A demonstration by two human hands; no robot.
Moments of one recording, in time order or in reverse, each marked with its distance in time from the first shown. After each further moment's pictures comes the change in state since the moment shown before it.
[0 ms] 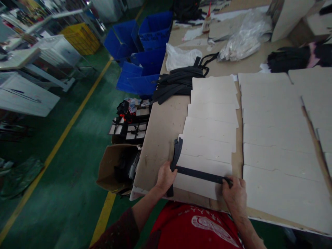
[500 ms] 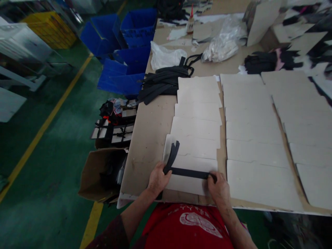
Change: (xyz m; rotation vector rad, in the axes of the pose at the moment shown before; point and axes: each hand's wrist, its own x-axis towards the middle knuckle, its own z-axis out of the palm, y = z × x) left_hand -0.001 0.009 0.009 0.135 -0.072 0.119; right_hand 0.000 -0.011 -0.005 0.003 -0.135 0.044
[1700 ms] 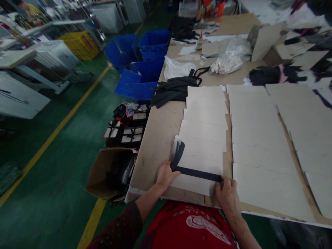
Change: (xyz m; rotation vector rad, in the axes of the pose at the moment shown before) left_hand -0.004 0.001 -0.006 -0.048 -0.014 -0.103; right_hand -0.023 0.006 -0.008 -0.214 0.001 -0.045
